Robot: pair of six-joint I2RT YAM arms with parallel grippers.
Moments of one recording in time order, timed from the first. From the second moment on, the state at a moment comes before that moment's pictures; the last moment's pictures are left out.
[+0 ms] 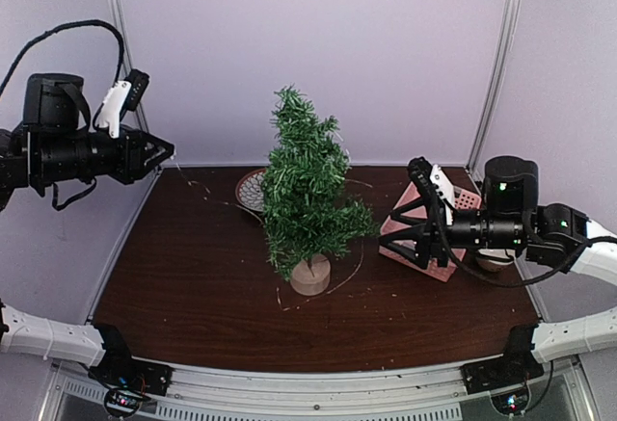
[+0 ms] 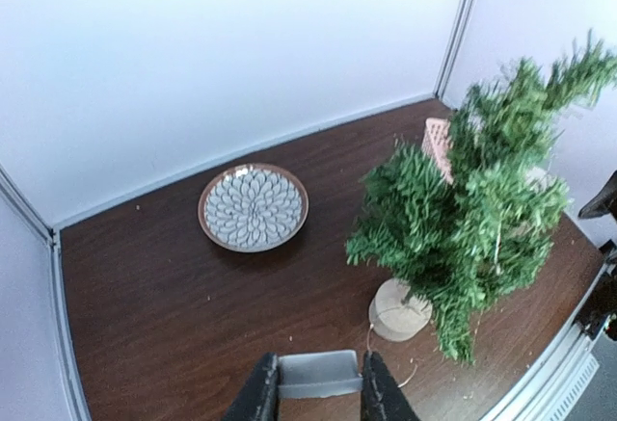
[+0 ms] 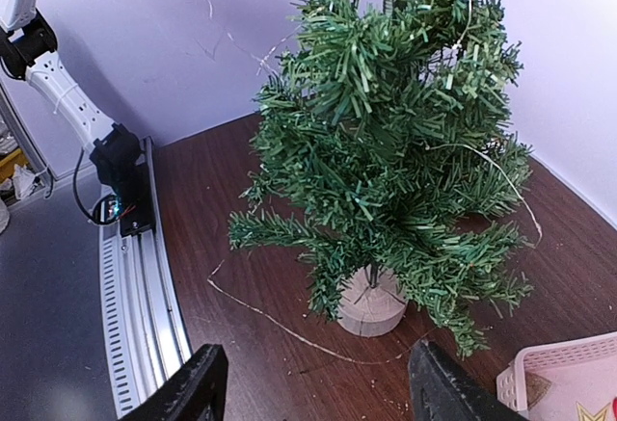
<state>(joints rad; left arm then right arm) -0.79 1.02 1.58 -0.98 -0.19 -0.17 0.95 0.90 0.91 -0.34 -0.18 0.02</state>
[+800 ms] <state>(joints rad) -0.79 0.94 1.52 -1.12 0.18 -0.16 0.95 0.93 0.91 -0.30 -0.23 -0.01</state>
